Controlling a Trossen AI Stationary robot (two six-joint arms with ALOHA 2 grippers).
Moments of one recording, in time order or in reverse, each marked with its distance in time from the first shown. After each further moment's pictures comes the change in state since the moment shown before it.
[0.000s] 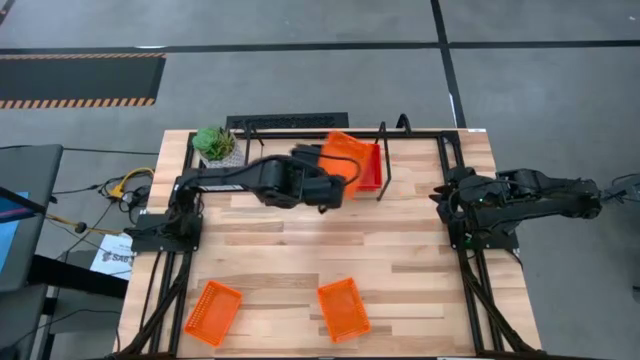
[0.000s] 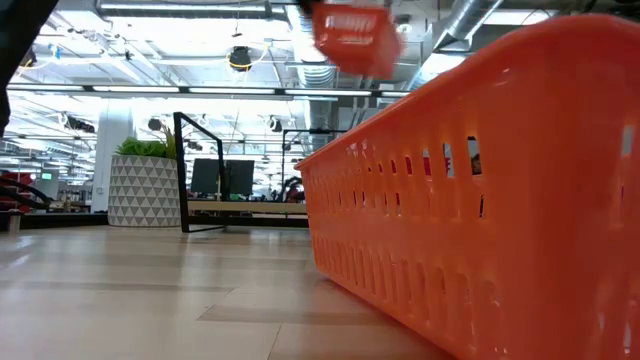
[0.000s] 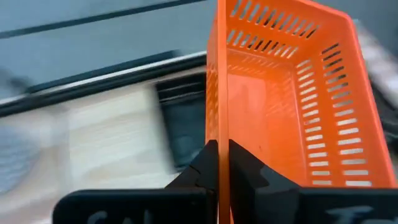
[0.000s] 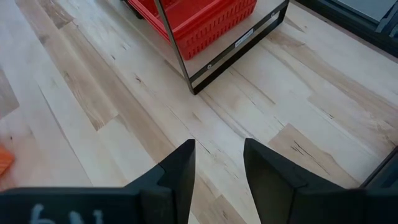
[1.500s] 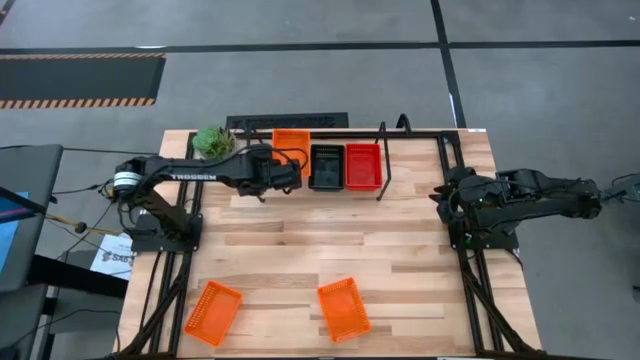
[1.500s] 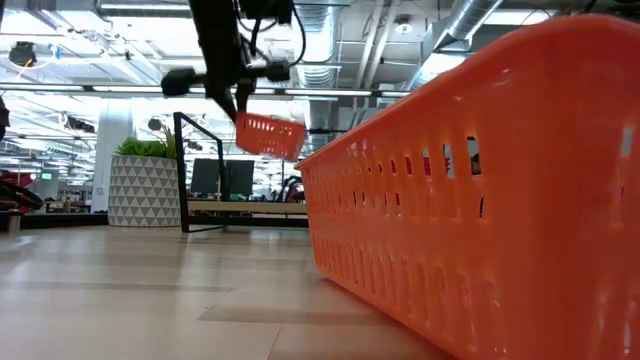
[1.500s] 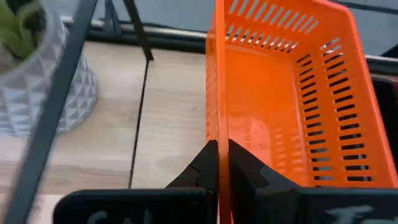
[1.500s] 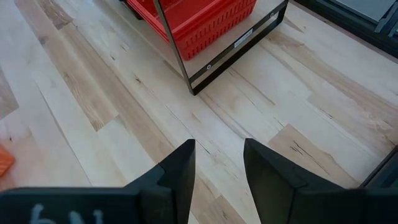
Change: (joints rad) left arm 0.231 -0.455 -1.061 0.518 0.047 -0.216; right arm 0.000 0.000 0.000 0.000 0.003 0.002
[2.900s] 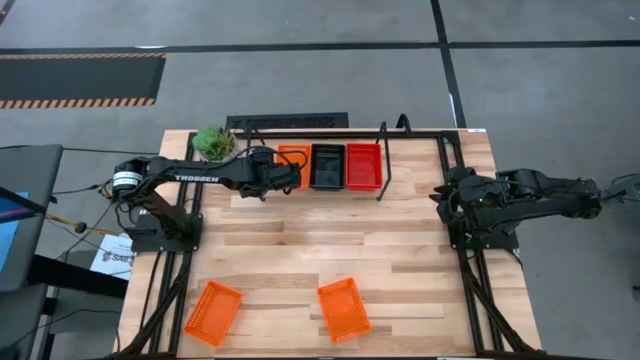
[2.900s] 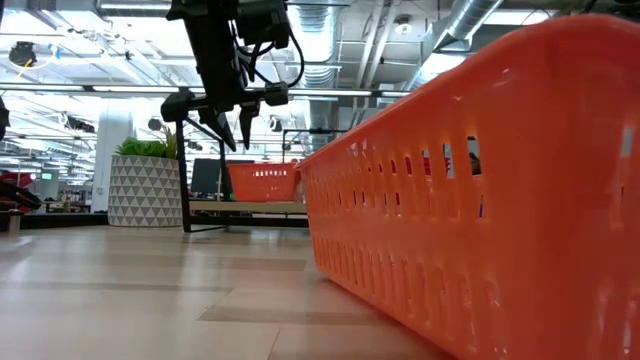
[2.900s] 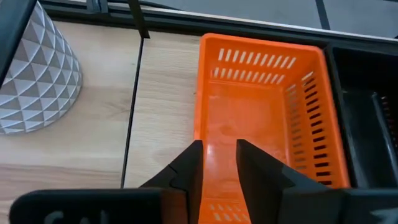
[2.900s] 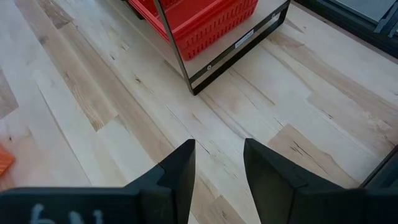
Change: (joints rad) left arm 0.036 -0.001 -0.139 0.189 0.058 0.068; right arm 0.000 0.000 0.000 0.000 0.000 -0.002
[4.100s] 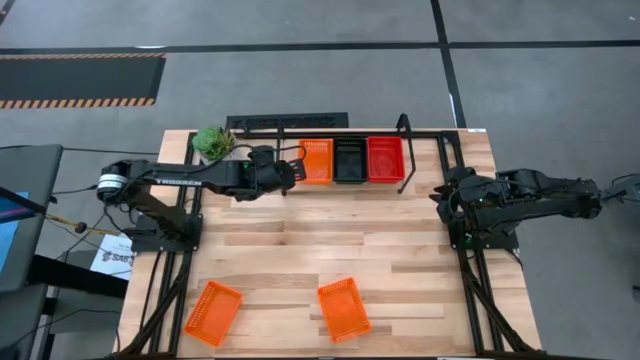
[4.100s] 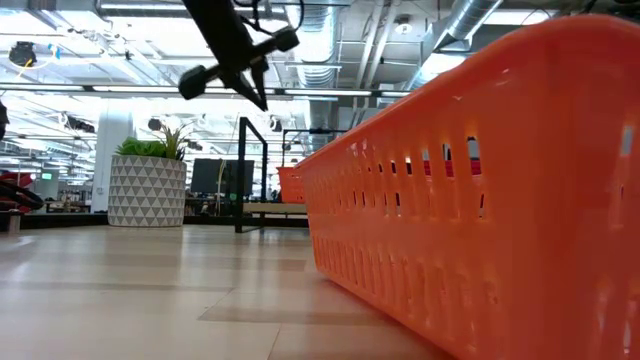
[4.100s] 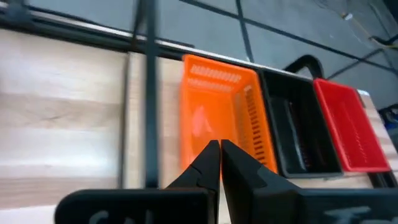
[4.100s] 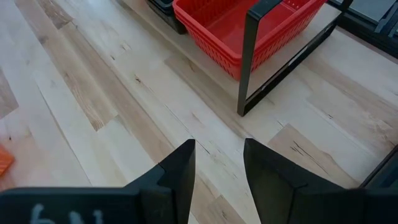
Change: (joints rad) left arm -0.077 -0.118 0.013 0.174 -0.039 0.023; right arm 0.000 0.000 0.000 0.000 0.000 0.000
